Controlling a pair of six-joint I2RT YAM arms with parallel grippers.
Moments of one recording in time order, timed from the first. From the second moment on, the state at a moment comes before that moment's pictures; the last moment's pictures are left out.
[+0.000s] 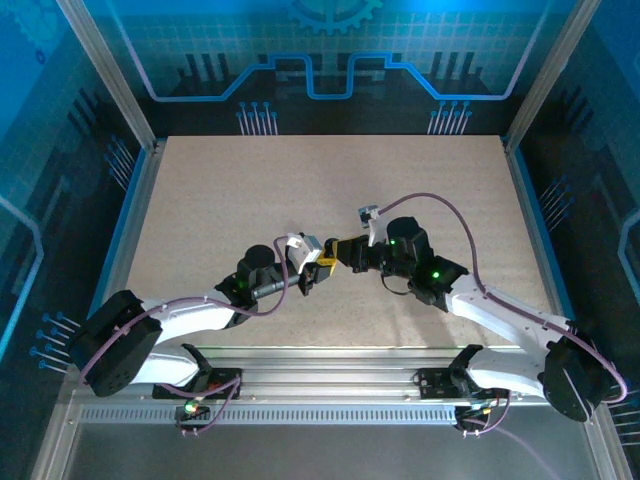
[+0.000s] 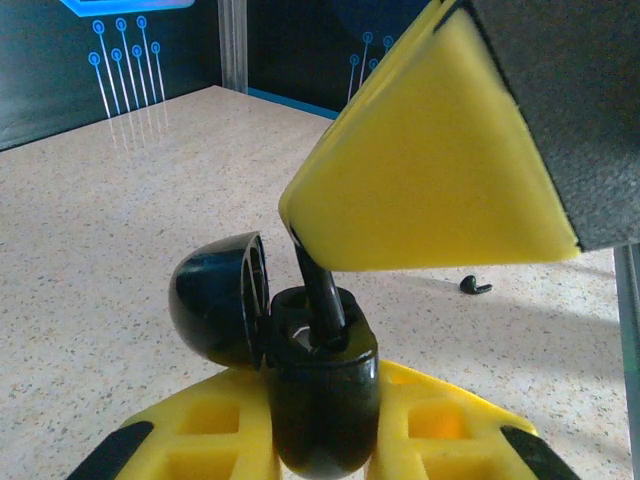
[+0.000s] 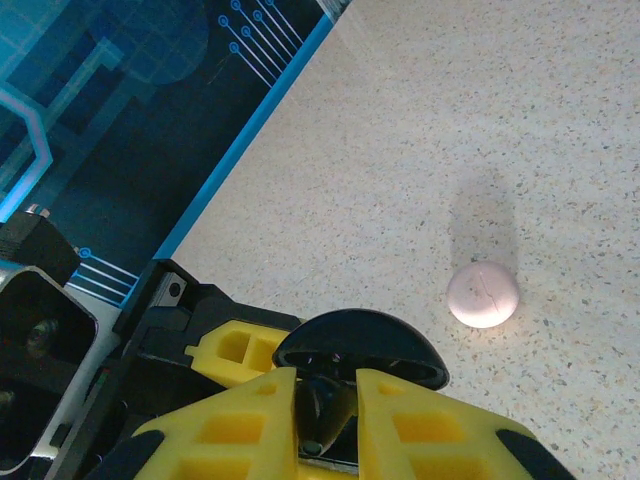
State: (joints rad) left arm -0.70 1.32 0.44 0.72 0.30 -0.04; right arm 0.70 1.15 0.71 0.04 -0.26 0.56
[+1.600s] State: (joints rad) left arm -0.70 1.44 0.42 0.85 0.29 0.15; right arm 0.74 1.02 0.81 -0.29 -0.07 0.33
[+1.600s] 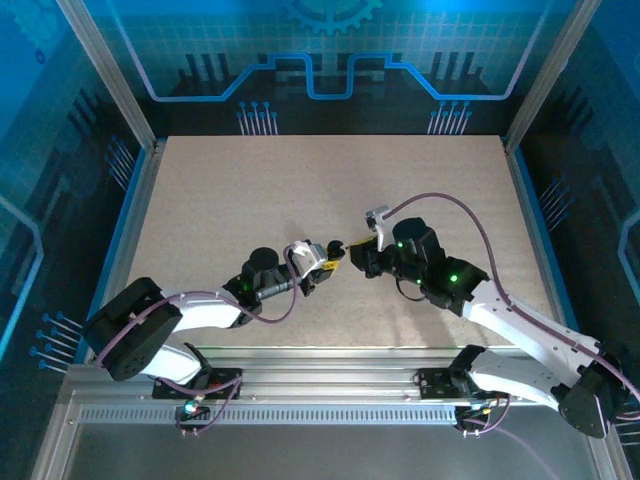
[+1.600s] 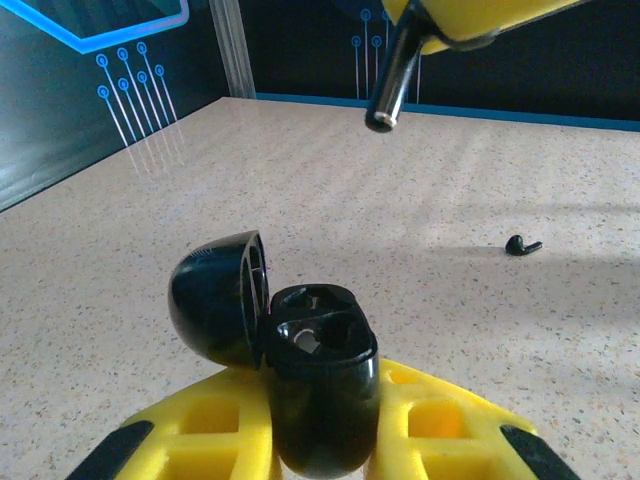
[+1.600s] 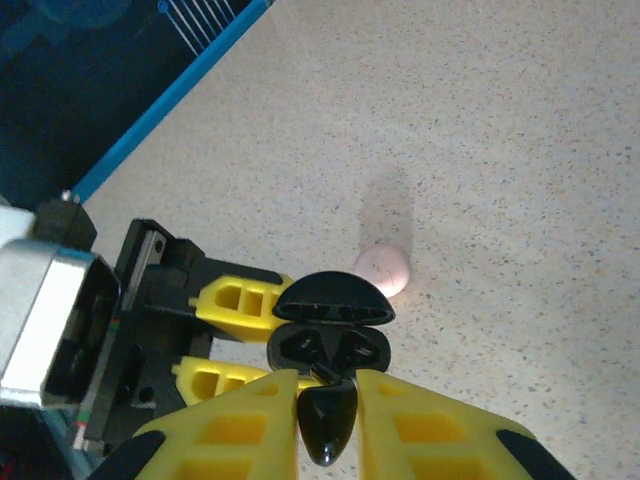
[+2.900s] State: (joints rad) left arm -0.70 1.37 0.38 0.92 0.36 0.20; right arm 0.67 1.07 0.80 -0.27 -0.34 -0.53
